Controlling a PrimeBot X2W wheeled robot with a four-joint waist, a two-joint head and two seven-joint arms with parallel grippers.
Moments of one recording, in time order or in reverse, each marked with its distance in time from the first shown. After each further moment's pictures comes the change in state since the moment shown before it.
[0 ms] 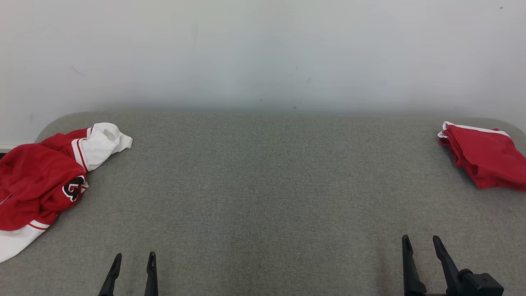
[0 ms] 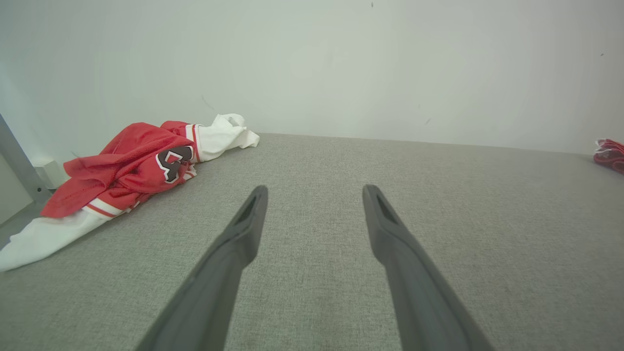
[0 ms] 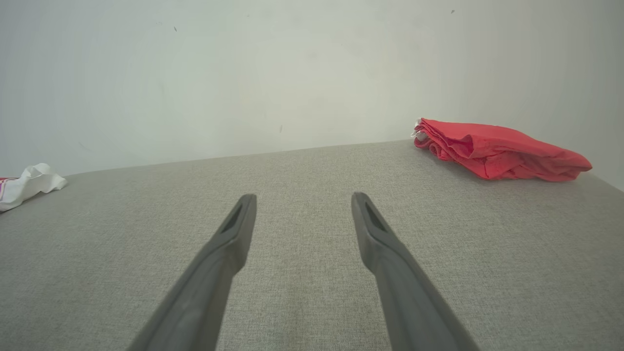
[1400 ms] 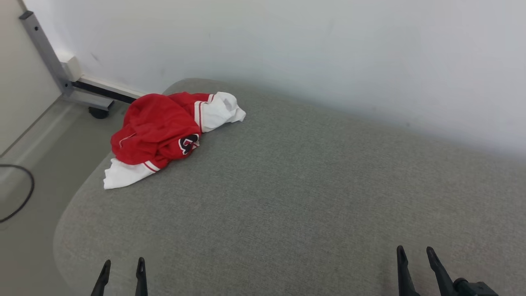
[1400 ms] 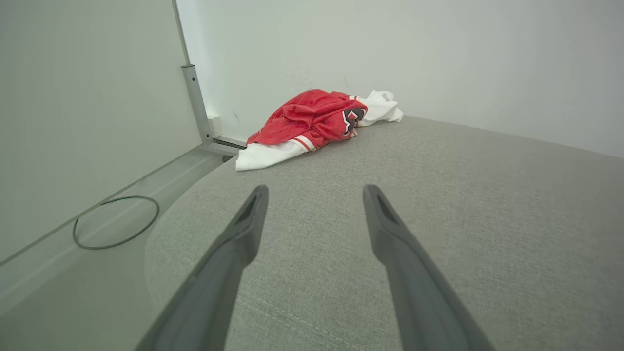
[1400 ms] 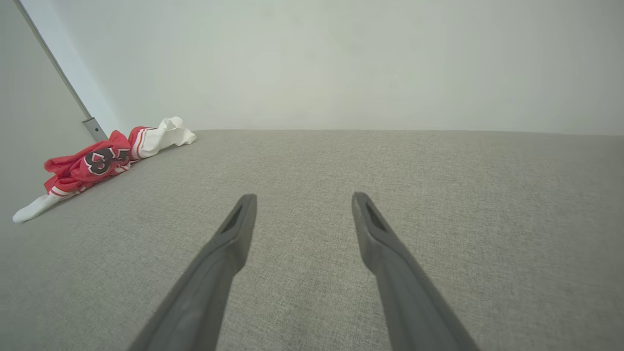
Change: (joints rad) left arm 0.000 0.001 0.048 0.037 0.024 -0.002 0.000; right arm 0.026 0.001 0.027 0.022 0.051 0.000 0.000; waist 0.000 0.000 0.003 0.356
